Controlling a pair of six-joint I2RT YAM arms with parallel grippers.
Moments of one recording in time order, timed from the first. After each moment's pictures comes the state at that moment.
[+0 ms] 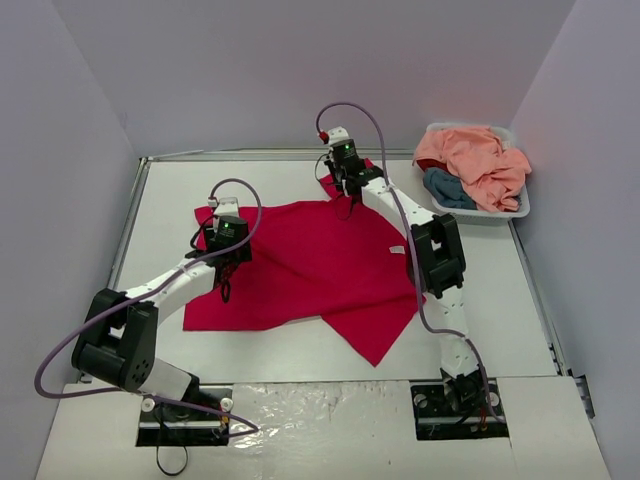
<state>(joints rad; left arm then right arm) -0.37 1.45 0.81 -0.08 -0.42 -0.33 0.47 2.32 2.00 -0.30 0.28 -0.07</state>
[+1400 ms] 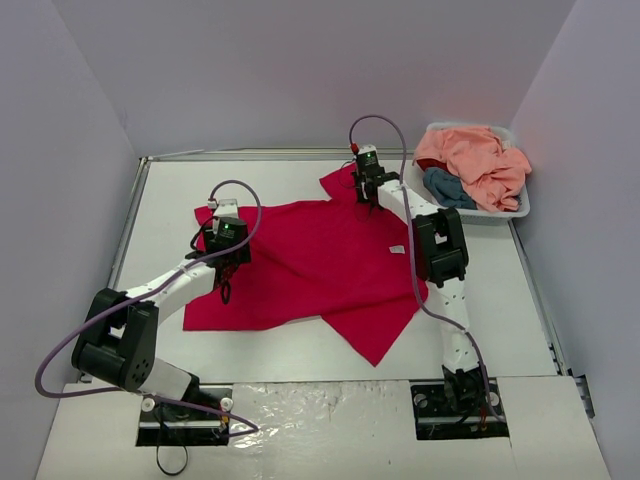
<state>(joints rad) -0.37 1.45 0.79 -0.08 -0.43 -0.33 0.34 2.44 1.97 -0.34 0.23 0.07</state>
